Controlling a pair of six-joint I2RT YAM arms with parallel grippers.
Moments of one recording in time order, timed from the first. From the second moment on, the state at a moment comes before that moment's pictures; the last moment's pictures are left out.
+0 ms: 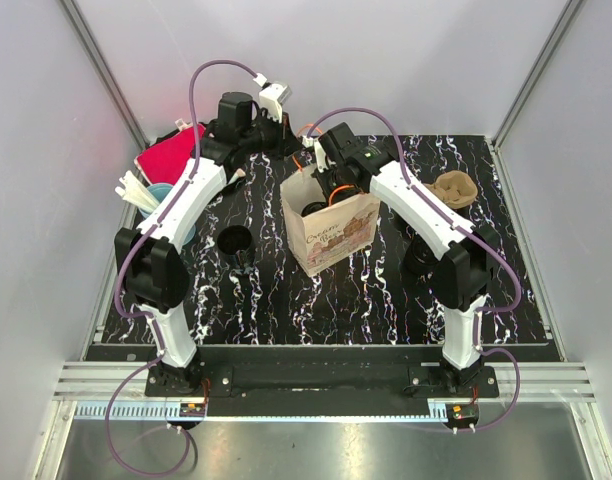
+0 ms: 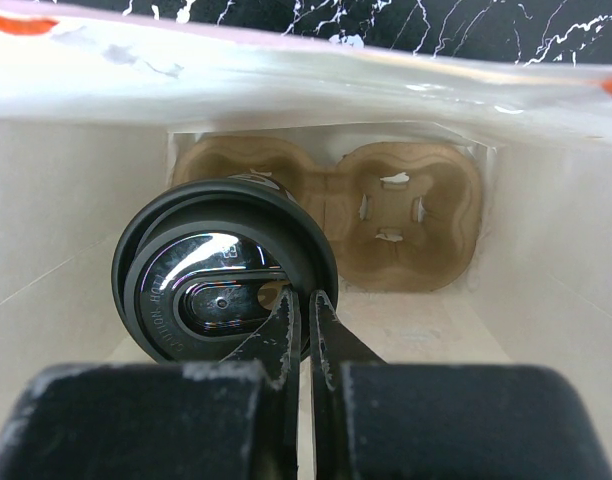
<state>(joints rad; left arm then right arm) -0.34 1.84 1.79 -0.34 0.51 -0.09 0.63 1.96 1.98 -1.01 -0.02 0.04</state>
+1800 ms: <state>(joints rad) -0.34 1.84 1.77 -0.32 0.53 -0.11 0.63 2.02 1.99 -0.98 -0.05 0.04</state>
